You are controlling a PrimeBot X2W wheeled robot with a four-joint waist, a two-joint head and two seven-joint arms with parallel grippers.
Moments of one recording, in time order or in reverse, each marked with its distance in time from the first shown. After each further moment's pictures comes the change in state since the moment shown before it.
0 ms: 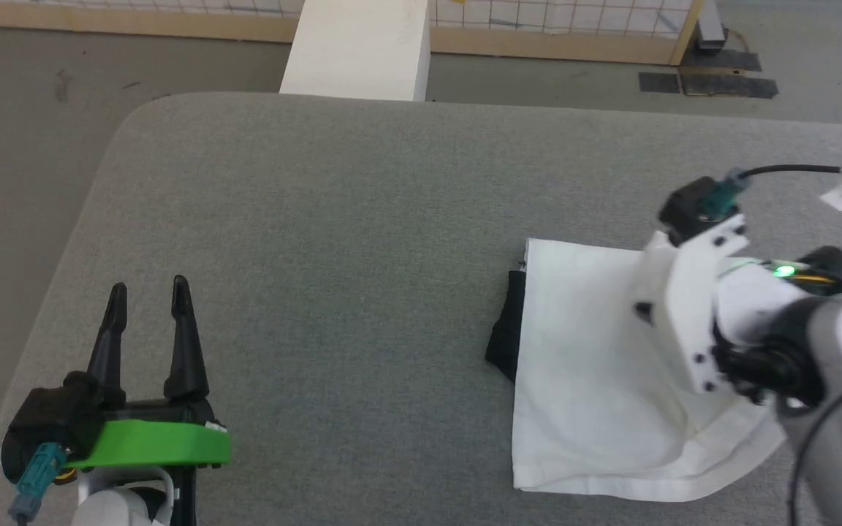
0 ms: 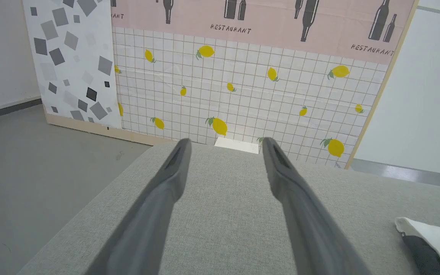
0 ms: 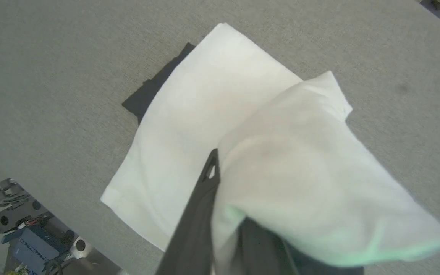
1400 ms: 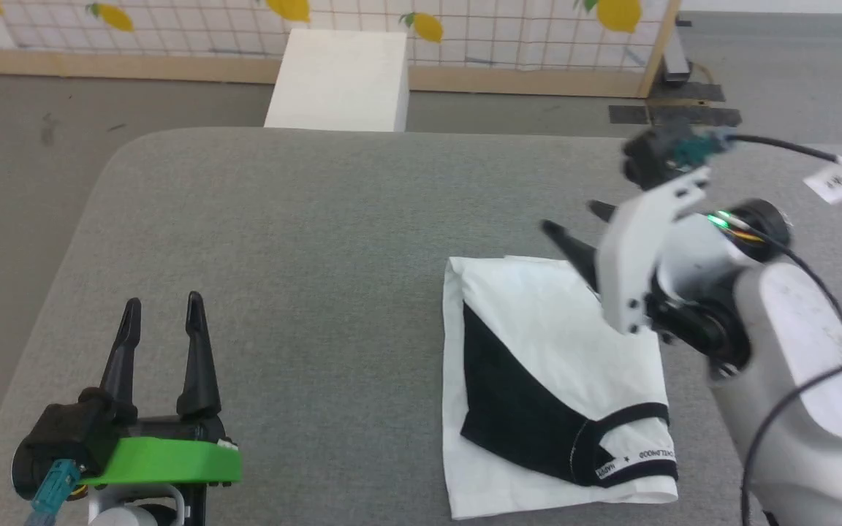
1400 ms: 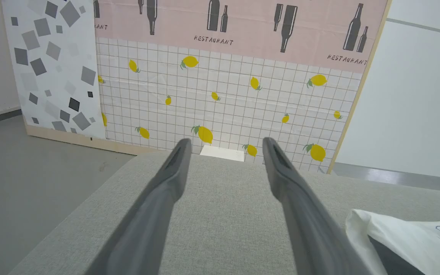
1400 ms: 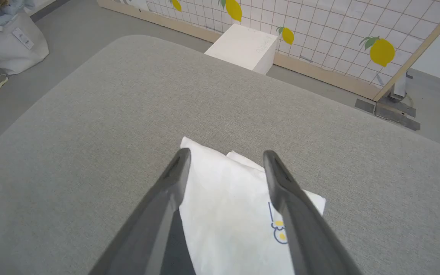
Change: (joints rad) left arm 0.044 -0.006 -0.027 -0.029 0.011 0.009 0.000; right arm -0.121 0.205 -0.007 0.206 -0.062 0.000 -0.419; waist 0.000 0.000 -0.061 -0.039
